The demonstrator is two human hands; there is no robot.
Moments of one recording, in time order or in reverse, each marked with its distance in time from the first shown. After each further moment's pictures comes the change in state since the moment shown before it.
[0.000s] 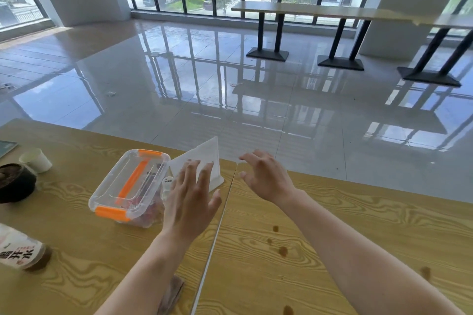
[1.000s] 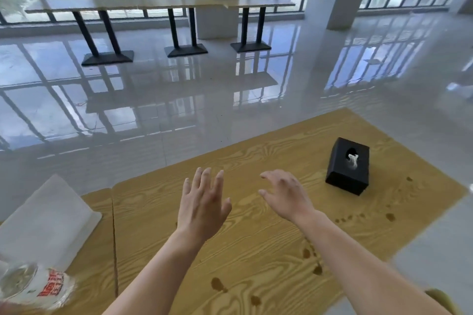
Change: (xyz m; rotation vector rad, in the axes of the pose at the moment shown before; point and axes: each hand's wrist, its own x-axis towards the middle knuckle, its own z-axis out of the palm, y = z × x) left_hand -0.019 0.204 0.086 -0.119 -0.317 0.645; right_hand -0.263 0.114 -0.082 -0.190 0.171 0.816
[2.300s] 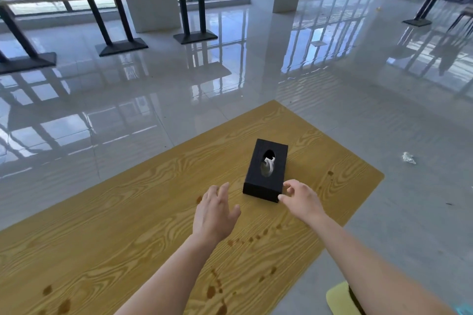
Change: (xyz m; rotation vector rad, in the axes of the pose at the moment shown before) left_hand 0.125 0.277 0.117 -0.369 -0.323 -0.030; right_hand -0.006 0.332 -0.070 0.267 -0.017 0.554
